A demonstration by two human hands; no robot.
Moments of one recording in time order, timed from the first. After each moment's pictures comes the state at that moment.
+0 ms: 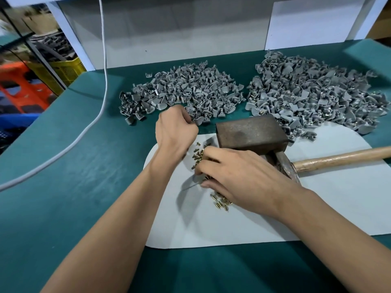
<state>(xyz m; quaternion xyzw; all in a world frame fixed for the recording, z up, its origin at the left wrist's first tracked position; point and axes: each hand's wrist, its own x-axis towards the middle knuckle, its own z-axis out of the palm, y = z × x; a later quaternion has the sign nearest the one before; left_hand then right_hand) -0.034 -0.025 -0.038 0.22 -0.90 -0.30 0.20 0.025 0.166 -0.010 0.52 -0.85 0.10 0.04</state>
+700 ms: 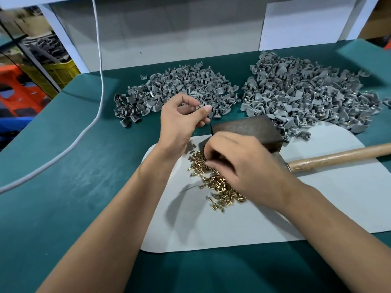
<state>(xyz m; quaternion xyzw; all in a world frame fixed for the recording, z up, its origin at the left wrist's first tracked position) -0.034 -0.008 -0.027 0.07 -0.68 -0.70 0.21 0.011 0.175 -0.012 0.48 -0.81 0.31 0.10</state>
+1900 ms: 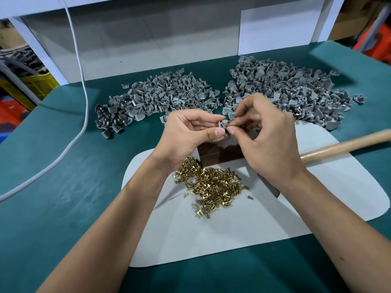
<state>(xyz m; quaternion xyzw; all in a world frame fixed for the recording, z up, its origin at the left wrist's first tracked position) -0.025 0.021 -0.021 -0.13 -0.65 -0.75 0.03 -0.020 0.209 -0.007 0.25 -0.81 0.47 0.26</state>
